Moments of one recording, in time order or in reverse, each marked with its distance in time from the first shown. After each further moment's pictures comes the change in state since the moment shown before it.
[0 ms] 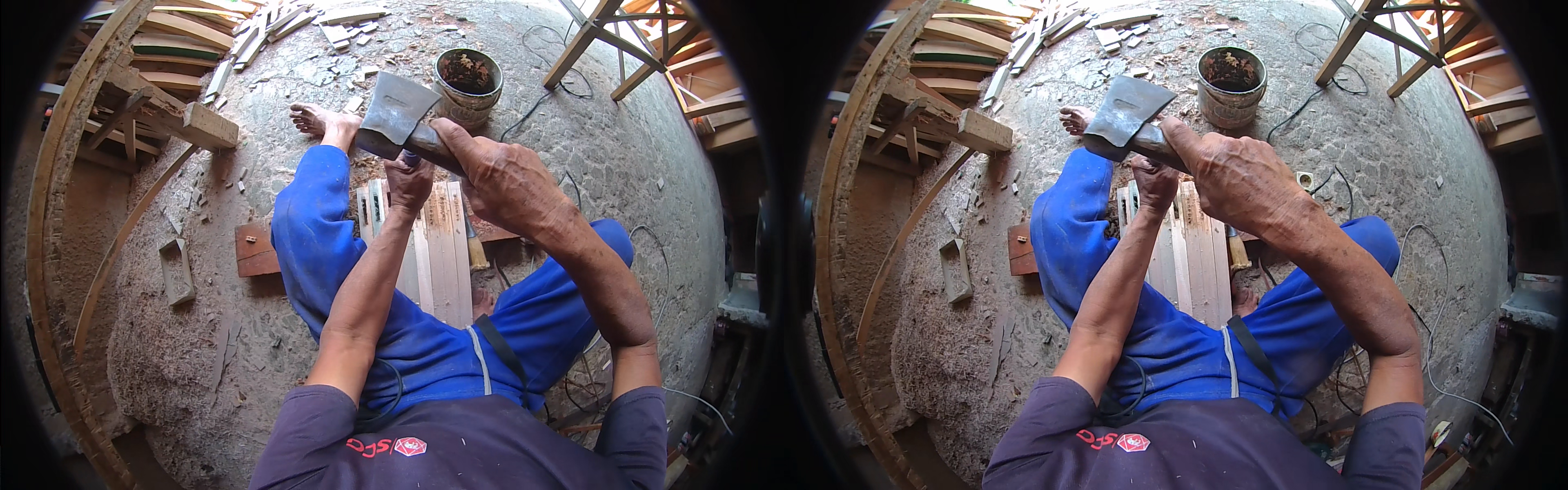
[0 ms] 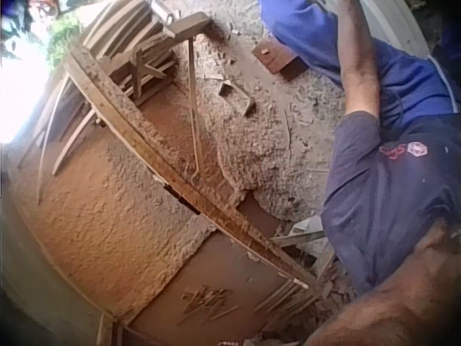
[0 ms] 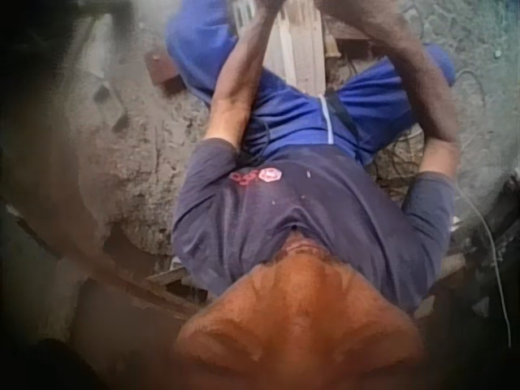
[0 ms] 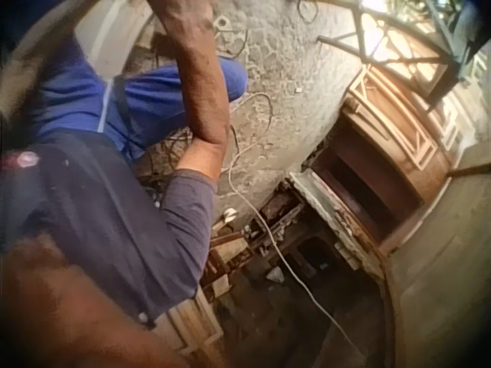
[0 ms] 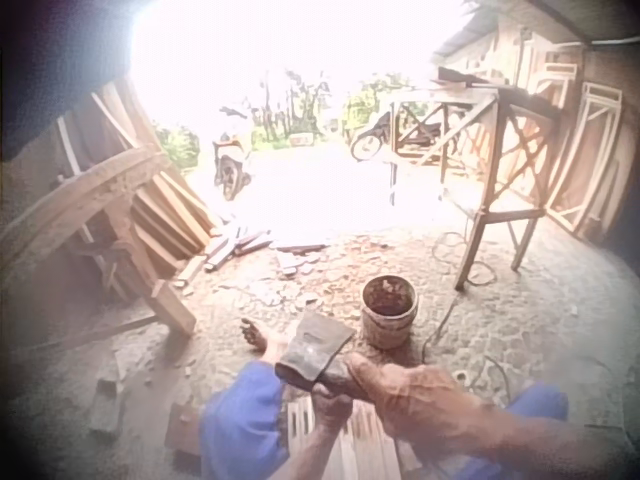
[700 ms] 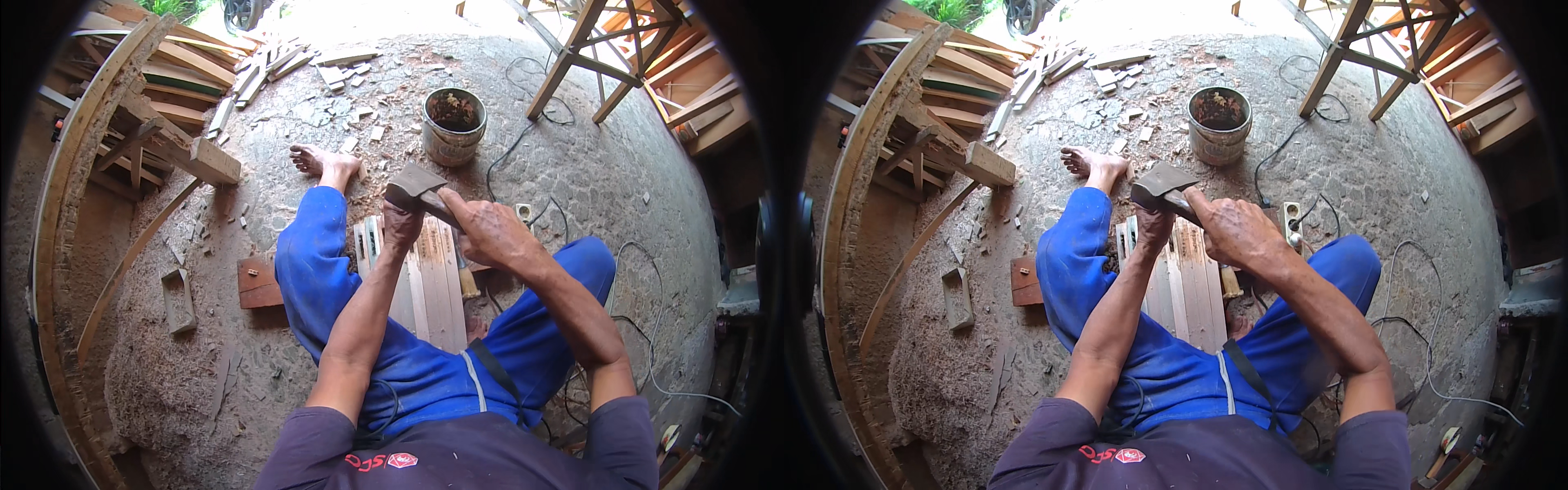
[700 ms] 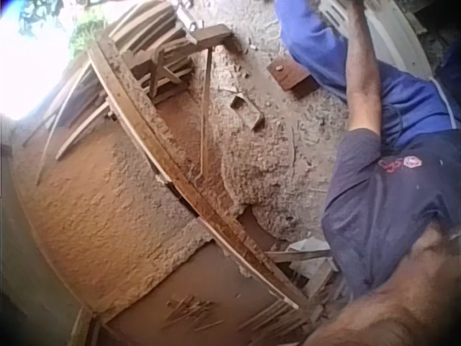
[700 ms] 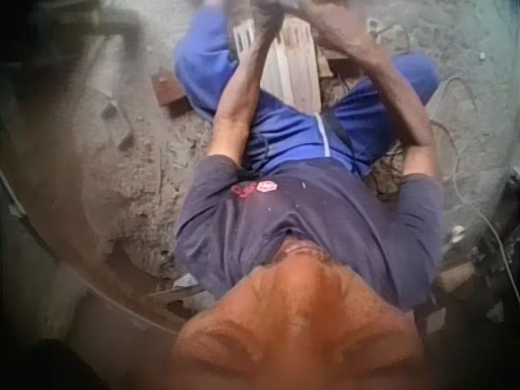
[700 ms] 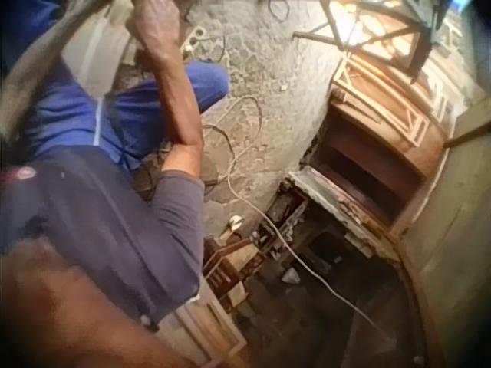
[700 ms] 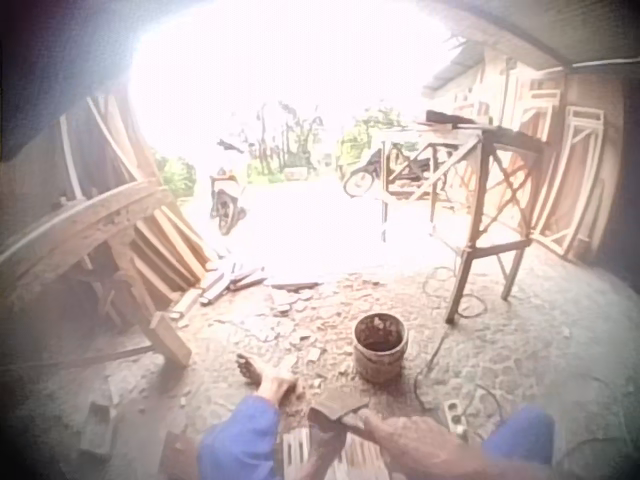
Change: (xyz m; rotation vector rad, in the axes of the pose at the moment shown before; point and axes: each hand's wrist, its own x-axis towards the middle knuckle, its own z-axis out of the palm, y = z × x) left_hand -0.004 0.007 0.020 -0.108 0.052 0.216; right_hand -0.026 0.013 0.031 -0.030 -0.263 0.234
